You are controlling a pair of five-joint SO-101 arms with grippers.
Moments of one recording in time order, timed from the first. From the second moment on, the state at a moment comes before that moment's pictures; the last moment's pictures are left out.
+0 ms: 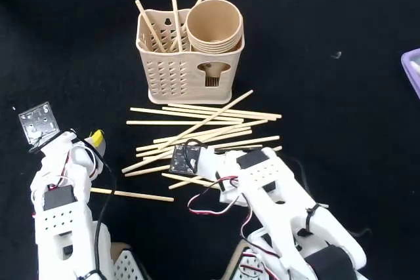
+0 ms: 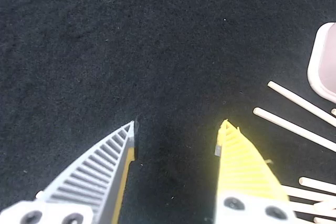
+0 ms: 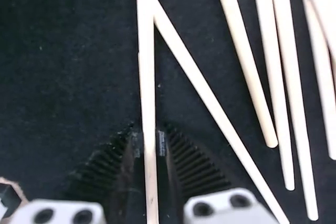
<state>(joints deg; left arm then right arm) -23.9 -67.6 85.7 31.8 7.3 -23.0 -28.3 69.7 51.6 56.7</state>
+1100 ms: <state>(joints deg) -23.9 -67.6 85.7 31.8 7.3 -29.5 -58.4 41.6 21.2 5.8</state>
